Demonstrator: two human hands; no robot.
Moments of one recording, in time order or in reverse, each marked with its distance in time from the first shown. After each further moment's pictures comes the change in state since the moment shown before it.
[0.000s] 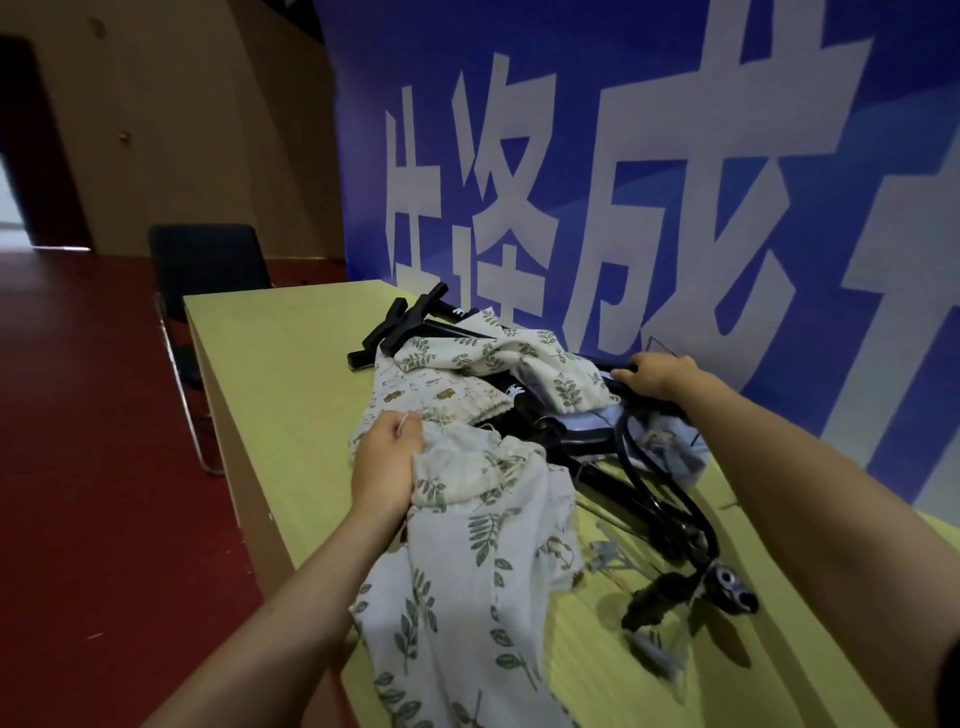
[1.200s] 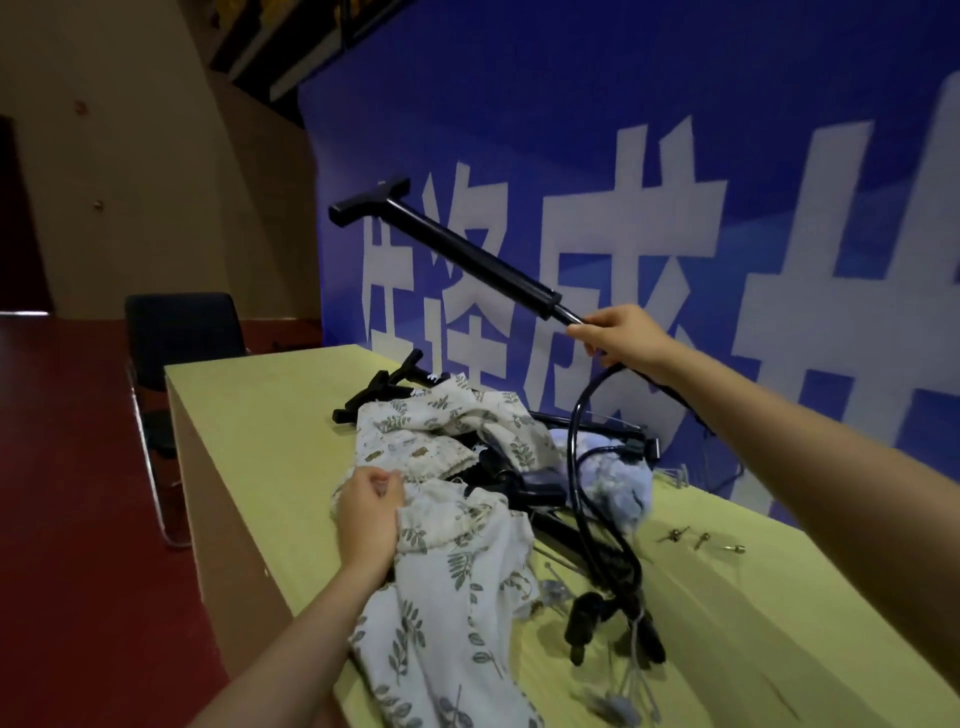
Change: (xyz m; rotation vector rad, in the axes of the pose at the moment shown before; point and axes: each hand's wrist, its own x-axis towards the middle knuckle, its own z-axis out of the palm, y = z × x) left_hand -0.004 -0.002 -0.003 0.119 0.100 0.059; right_hand -0.126 -0.024 -0.134 0.789 0.304 -0.325
